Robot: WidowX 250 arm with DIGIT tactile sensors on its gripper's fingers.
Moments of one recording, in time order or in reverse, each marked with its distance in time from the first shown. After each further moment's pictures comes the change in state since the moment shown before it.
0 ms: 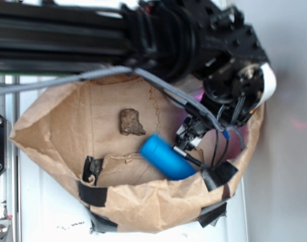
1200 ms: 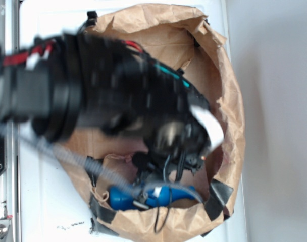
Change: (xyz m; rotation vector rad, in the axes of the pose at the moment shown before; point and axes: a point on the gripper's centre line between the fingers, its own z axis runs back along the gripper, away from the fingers) arm -0.008 -0.088 0.033 0.087 -0.005 0.265
